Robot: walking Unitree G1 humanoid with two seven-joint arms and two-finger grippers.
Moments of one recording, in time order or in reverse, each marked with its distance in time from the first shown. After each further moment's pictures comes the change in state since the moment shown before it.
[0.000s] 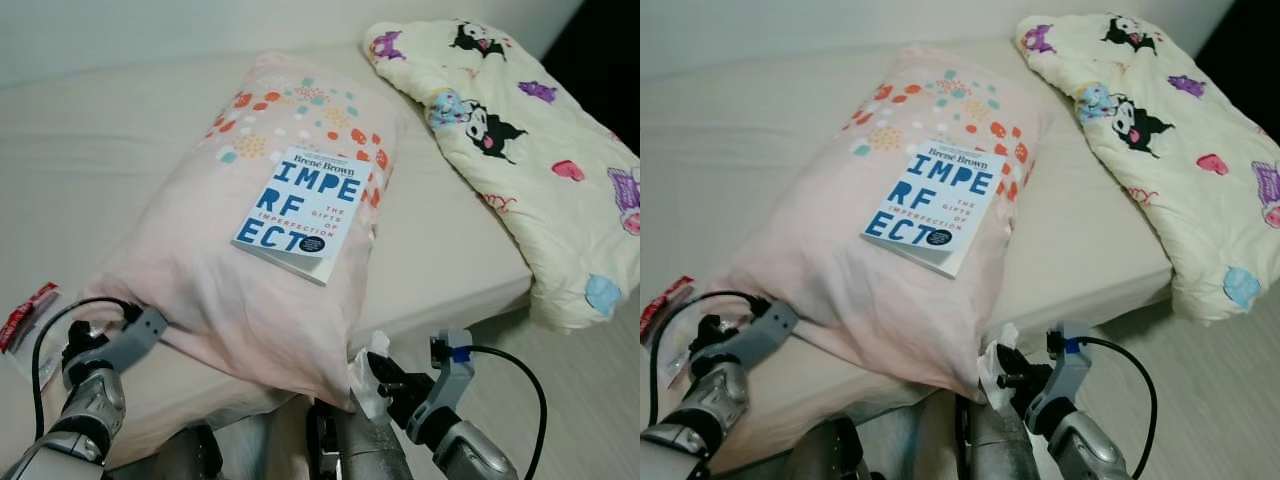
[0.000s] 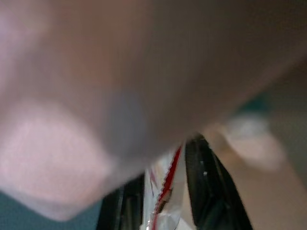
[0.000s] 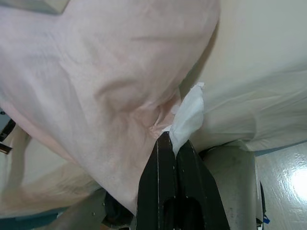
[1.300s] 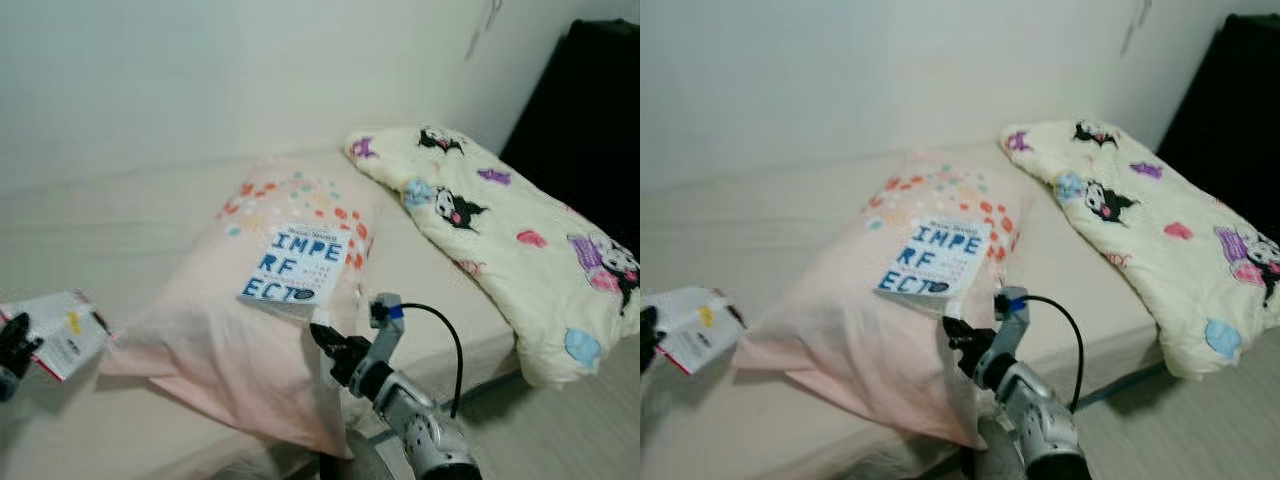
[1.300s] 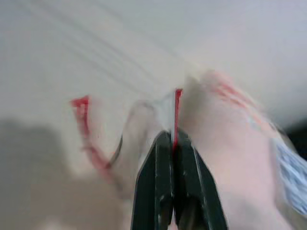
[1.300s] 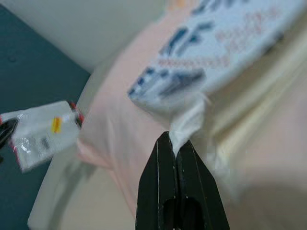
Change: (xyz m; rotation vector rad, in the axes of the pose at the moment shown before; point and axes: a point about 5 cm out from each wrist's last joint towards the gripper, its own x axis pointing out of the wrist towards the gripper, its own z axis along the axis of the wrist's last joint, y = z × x) left arm -0.021 0.058 -0.091 -1.734 -0.258 -0.547; right arm 0.090 0.024 -0.007 0.093 0.046 0.218
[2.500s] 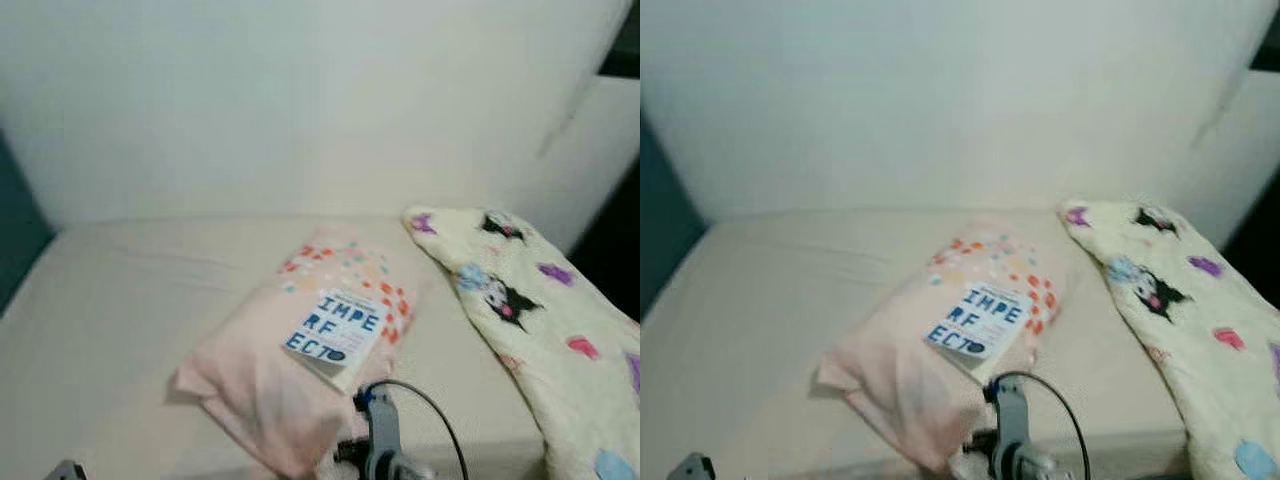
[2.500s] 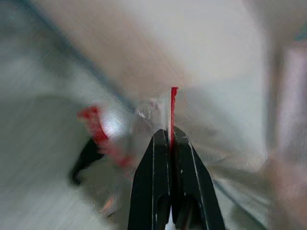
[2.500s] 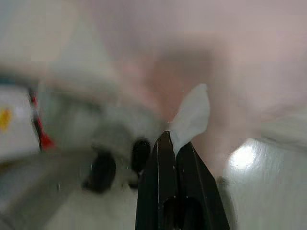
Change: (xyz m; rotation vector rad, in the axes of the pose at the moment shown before) left arm -0.079 0.001 -0.176 -0.041 0.584 0.667; right arm -0.063 -0.051 -0.122 -0.156 0.607 -0.333
